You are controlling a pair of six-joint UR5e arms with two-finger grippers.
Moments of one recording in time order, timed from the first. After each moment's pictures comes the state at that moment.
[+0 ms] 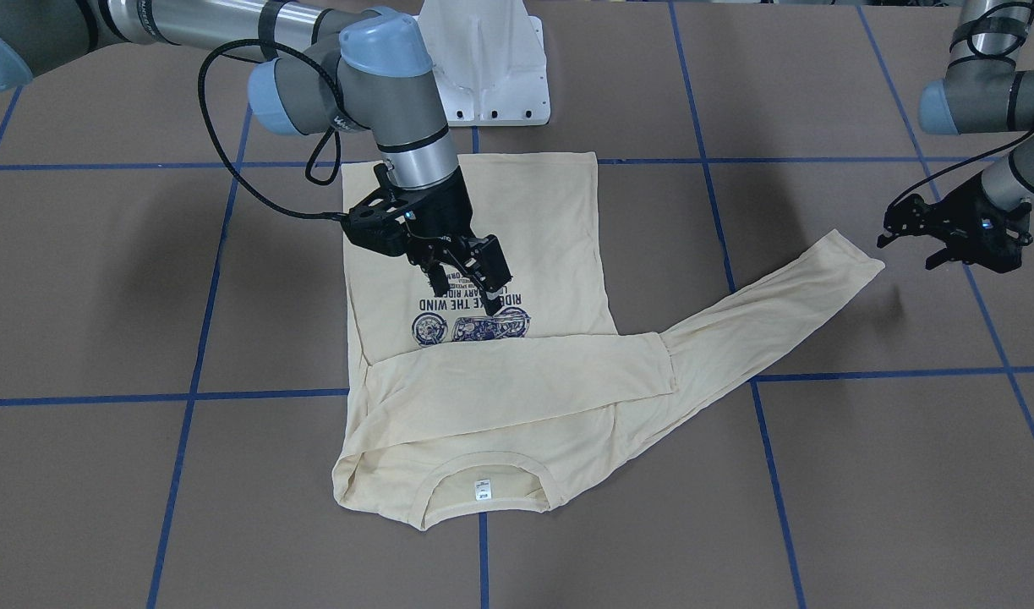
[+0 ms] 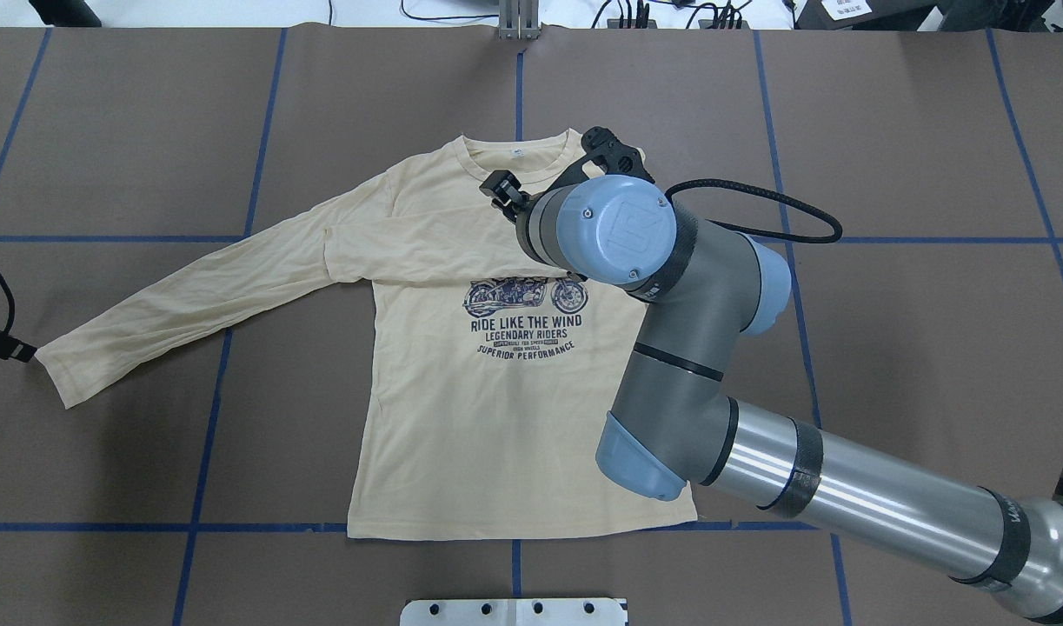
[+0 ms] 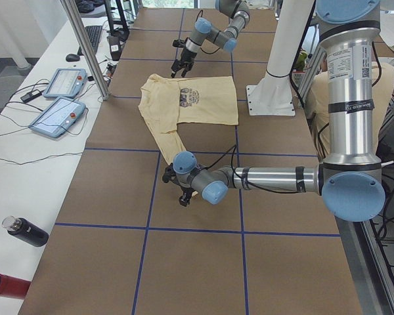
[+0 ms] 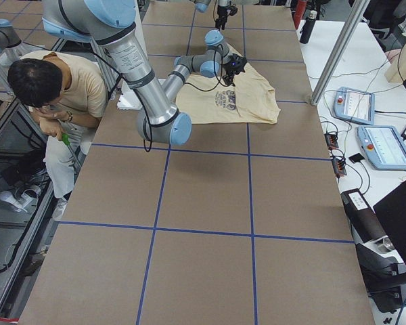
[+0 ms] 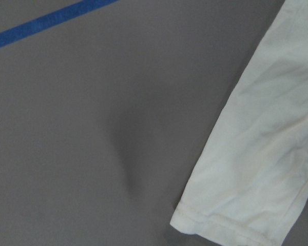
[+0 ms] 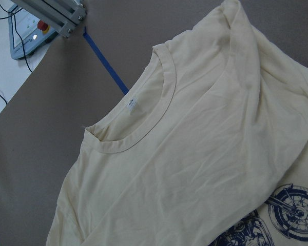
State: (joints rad) left arm -1.07 -1.49 -1.52 -2.22 -2.36 -0.26; right arm 0.52 -0.84 1.61 -1.25 1.52 1.96
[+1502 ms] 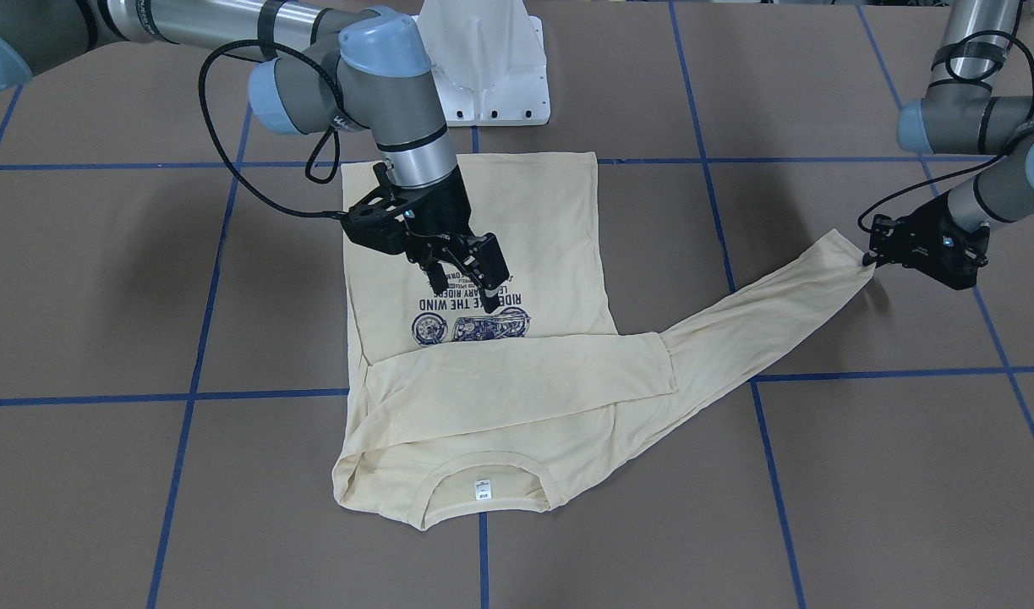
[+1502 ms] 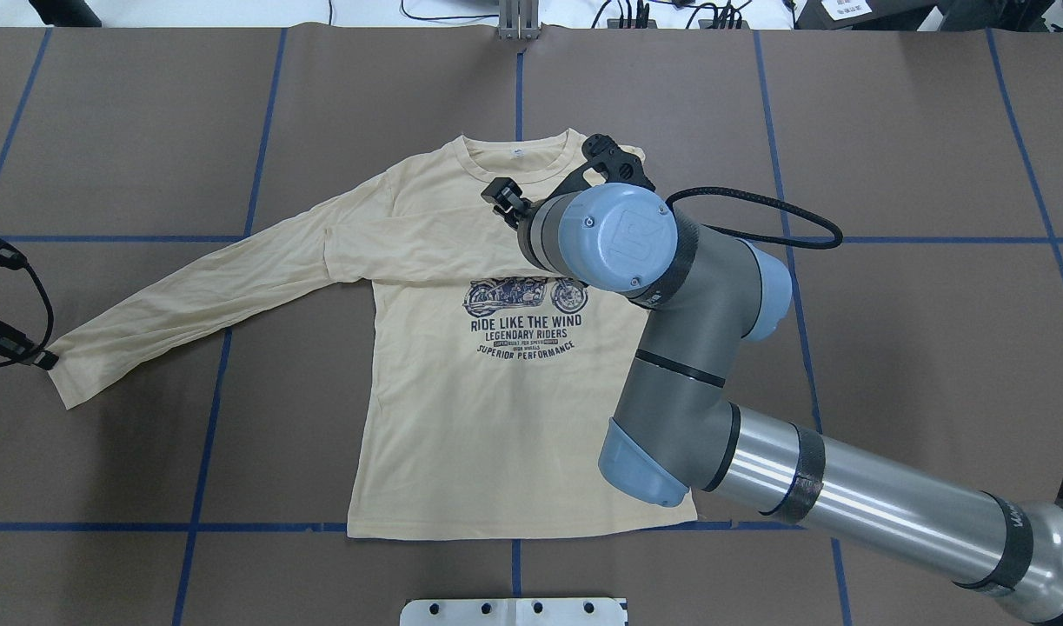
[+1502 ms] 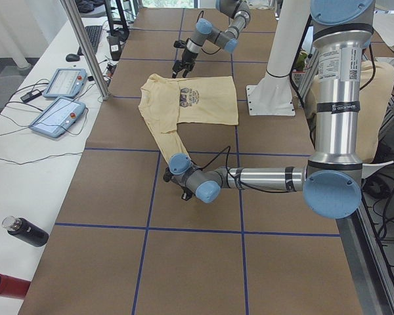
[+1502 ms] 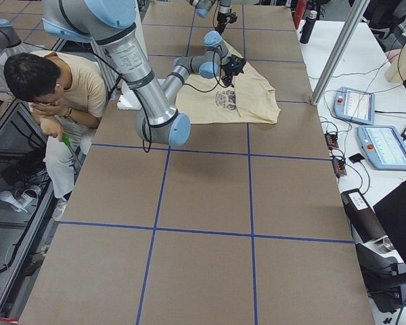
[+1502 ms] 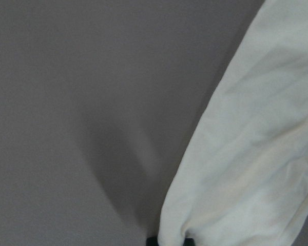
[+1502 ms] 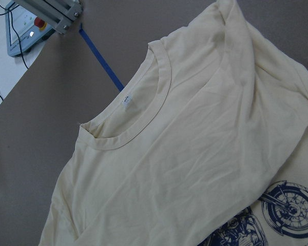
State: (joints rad) left arm -1.02 -1.53 -1.47 -2.22 -2.42 -0.26; right arm 0.51 -0.85 1.62 -1.25 1.52 1.96
